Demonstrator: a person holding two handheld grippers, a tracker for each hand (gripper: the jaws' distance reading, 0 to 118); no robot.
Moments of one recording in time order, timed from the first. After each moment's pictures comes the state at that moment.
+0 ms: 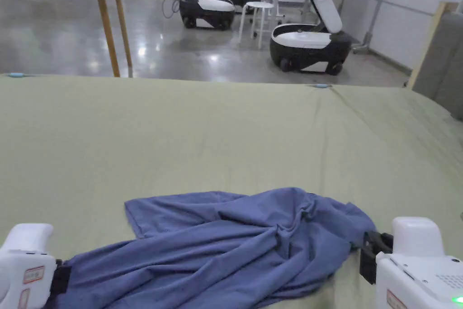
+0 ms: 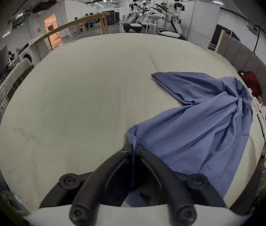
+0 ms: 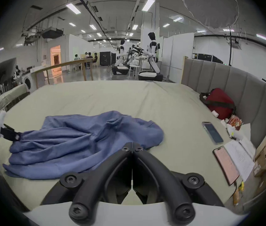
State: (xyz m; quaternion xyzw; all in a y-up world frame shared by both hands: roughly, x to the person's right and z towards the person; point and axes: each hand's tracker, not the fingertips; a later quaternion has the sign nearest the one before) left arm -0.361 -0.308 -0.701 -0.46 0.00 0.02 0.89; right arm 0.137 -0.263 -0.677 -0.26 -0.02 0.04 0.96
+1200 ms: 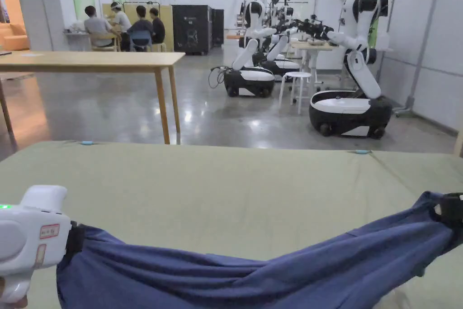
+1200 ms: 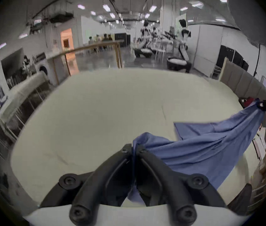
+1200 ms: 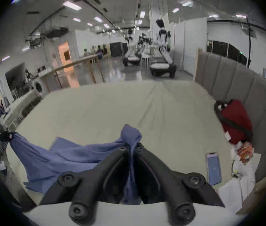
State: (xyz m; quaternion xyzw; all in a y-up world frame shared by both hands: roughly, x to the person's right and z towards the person) left arm -0.403 -0.143 -0.679 -0.33 0.07 0.01 0.94; right arm 0.228 -0.117 -0.777 -0.29 0.08 -0.01 0.95
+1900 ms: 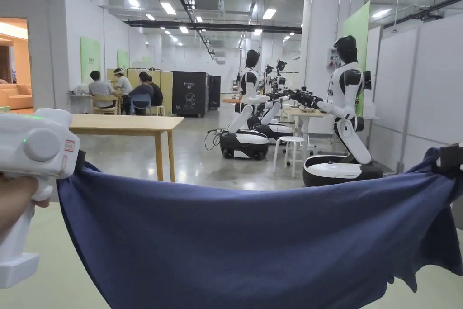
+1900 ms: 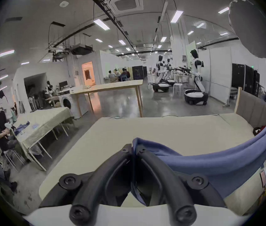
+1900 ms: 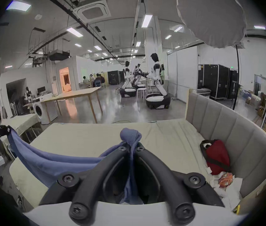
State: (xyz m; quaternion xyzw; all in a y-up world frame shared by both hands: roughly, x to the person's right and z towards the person) left arm -0.417 0.029 -0.735 -0.19 0.16 -0.03 0.97; right arm 0.216 0.054 -0.788 -0.18 0.04 -0.01 0.98
